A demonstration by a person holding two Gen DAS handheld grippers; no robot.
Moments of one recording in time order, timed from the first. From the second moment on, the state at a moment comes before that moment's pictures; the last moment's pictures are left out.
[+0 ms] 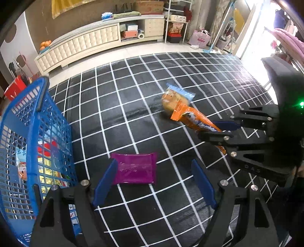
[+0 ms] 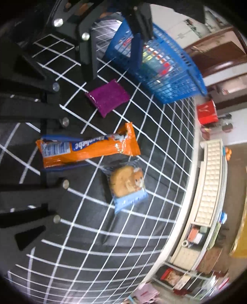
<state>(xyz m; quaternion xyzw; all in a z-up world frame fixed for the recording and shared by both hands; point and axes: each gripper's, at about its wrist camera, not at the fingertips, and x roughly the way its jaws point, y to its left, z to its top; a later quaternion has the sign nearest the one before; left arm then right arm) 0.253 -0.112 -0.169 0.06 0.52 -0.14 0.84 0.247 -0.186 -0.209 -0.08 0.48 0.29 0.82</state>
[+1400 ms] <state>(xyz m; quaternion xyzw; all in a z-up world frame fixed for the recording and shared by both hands) 0.389 -0.228 -0.251 0.25 0.54 -0.23 0.77 0.298 -0.284 -0.221 0.12 0.50 0.12 0.85</state>
